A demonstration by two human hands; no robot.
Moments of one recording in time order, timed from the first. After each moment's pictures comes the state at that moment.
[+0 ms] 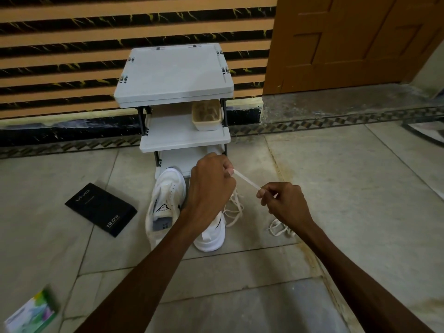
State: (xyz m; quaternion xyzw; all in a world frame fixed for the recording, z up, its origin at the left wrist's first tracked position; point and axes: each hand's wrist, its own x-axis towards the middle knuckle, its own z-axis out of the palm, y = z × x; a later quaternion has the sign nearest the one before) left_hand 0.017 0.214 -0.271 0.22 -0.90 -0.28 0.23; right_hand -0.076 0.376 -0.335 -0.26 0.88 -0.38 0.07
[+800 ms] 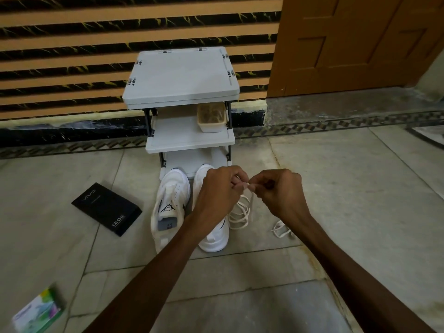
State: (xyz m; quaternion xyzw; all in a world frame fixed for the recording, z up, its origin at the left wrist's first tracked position) left_hand 0.024 0.217 -0.283 0.17 -0.89 -0.38 0.18; right_hand -0.058 0.352 -0.290 -0.31 0.85 -0.43 0.03
